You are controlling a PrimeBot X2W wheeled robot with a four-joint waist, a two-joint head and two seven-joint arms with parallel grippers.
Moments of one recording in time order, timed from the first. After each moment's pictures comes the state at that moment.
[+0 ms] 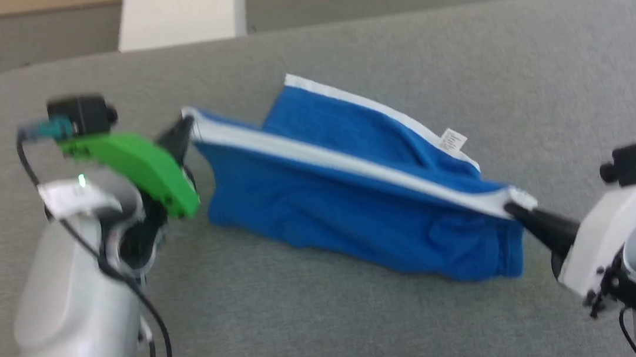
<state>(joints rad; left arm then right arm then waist) -0.56 0.28 -0.22 0.24 -0.71 -0.01 0.39 -0.12 -0.05 -0.14 -0.17 0.59 0.13 0.87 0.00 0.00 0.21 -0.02</state>
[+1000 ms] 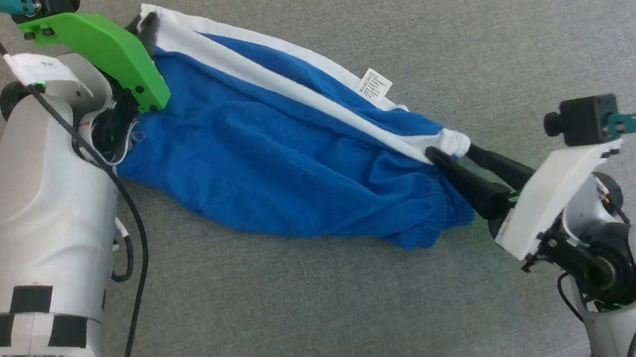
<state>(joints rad) -0.99 0.26 -0.27 0.70 -0.66 -0.08 0.32 -0.28 -0.05 0.06 -0.08 0.64 0.13 0.63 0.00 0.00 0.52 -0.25</state>
